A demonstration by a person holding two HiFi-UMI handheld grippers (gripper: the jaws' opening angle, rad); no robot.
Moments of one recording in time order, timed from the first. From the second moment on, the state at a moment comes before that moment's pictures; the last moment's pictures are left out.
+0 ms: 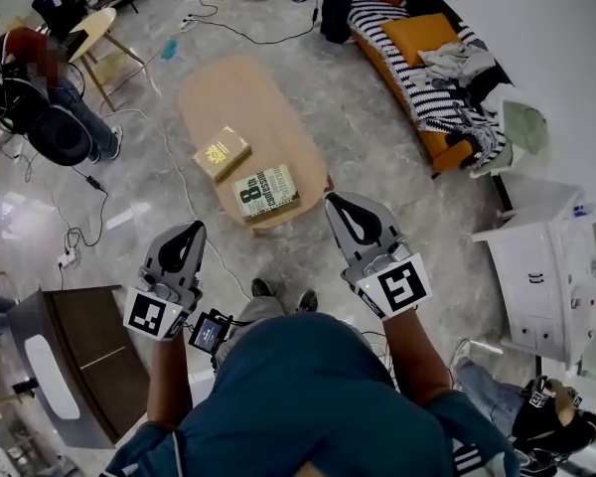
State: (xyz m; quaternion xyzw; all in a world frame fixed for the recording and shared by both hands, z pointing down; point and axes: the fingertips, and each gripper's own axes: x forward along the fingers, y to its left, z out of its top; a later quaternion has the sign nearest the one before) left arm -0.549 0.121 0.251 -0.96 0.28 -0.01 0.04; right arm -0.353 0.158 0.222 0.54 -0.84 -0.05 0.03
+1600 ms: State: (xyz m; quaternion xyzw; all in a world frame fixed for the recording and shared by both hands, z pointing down) left arm -0.523 -0.092 0.266 -0.92 0.38 -0.02 0.02; right arm -0.334 -0.093 0.243 0.45 -0.89 -0.02 0.02
